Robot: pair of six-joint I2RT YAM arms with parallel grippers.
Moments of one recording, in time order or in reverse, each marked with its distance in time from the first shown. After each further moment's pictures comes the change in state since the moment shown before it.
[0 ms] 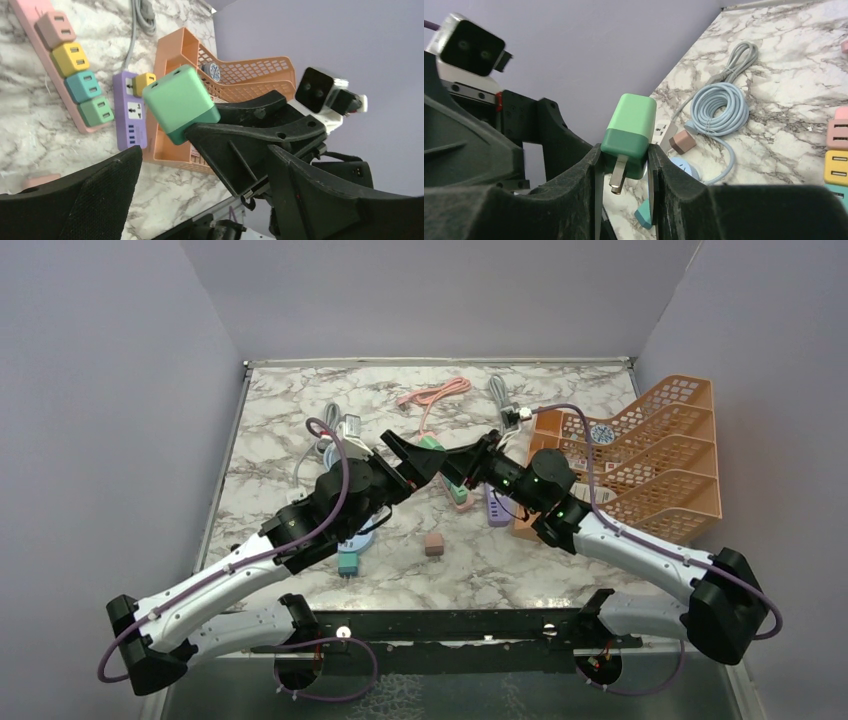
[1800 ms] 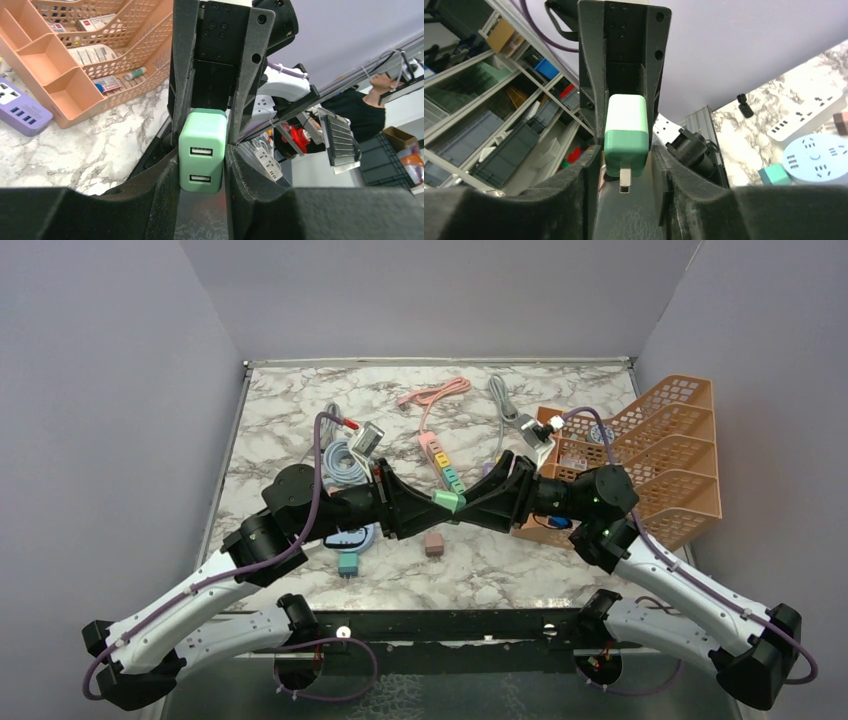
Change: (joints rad) left arm 0.003 -0.140 0.064 0.053 0.703 0.380; right arm -0.009 -0.295 0.018 -0.064 -0.559 0.274
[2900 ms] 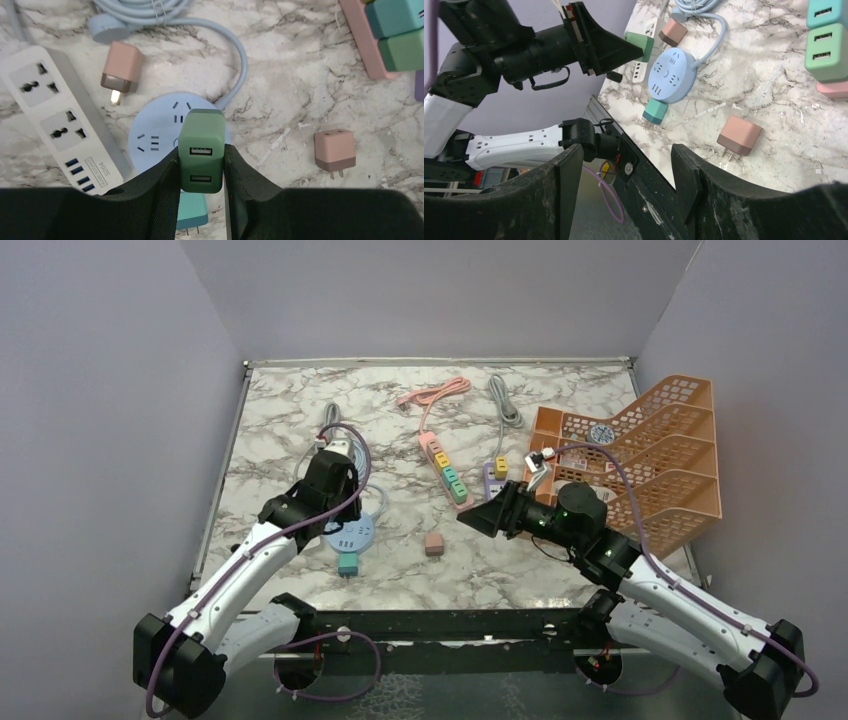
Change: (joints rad) left arm 0.444 0.183 -0.206 -0.438 -0.502 0.429; right arm 0.000 -0.128 -0.192 -0.492 0.468 -0.077
